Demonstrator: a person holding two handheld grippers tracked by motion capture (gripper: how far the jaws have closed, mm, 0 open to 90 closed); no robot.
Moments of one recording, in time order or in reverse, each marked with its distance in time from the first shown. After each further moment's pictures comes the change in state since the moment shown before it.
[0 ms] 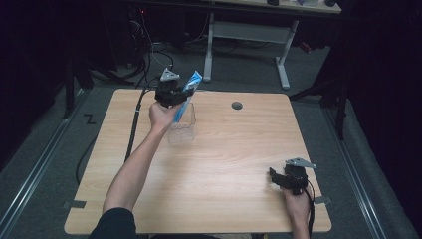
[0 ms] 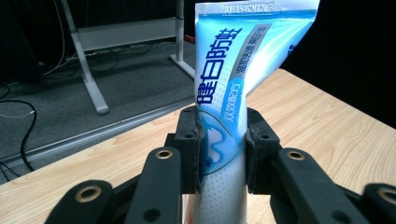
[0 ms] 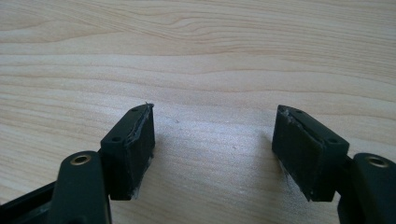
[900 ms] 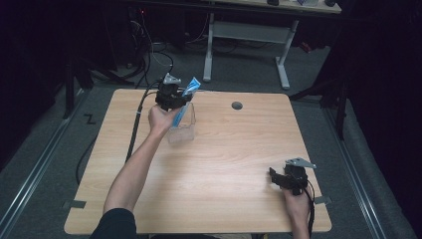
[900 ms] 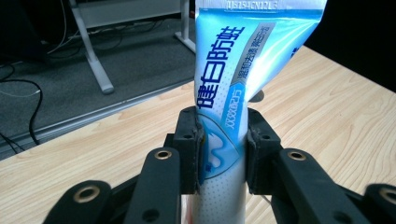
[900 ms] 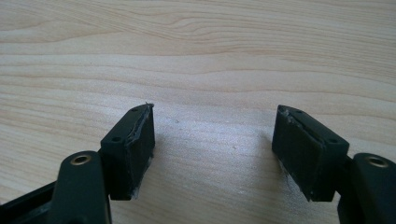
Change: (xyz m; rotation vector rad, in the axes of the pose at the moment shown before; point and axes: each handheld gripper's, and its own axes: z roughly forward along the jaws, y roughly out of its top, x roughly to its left) left arm 0.006 -0.014 0.012 0.099 0.021 0.006; right arm 0.000 0.000 0.000 0.000 0.000 0.000
